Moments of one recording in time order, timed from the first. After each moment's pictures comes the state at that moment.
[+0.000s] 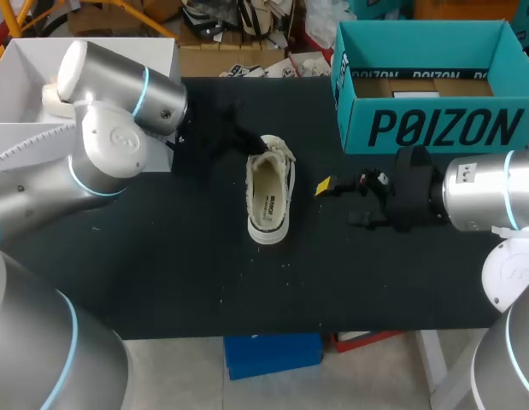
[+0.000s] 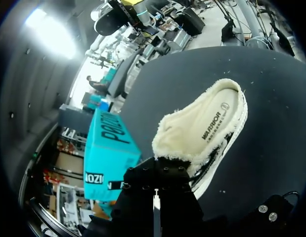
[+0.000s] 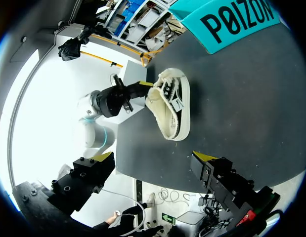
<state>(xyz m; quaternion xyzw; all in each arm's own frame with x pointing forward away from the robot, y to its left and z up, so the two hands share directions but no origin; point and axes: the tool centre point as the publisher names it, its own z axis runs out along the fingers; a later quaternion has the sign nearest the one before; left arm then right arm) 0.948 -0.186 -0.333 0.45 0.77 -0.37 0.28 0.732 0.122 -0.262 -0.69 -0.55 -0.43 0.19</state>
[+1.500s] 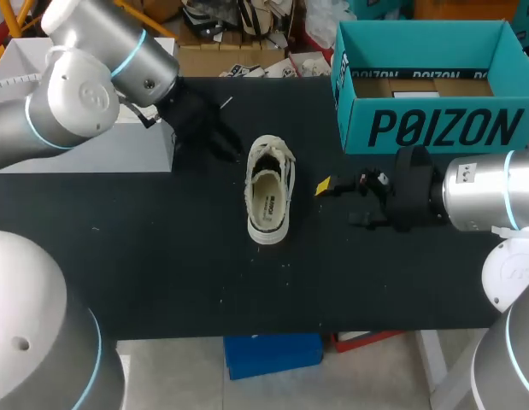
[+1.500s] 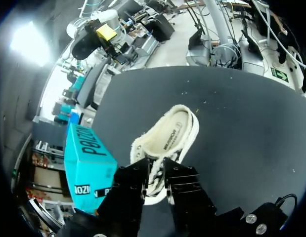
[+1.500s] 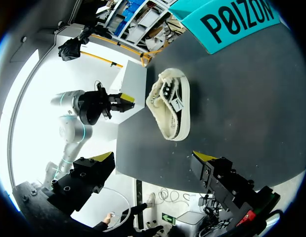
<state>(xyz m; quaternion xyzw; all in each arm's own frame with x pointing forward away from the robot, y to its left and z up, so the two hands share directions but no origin) 0.901 -0.134 -0.299 0.52 0.78 -0.30 0.17 0.732 0.122 -0.262 -0.69 -0.55 -0.43 0.19</state>
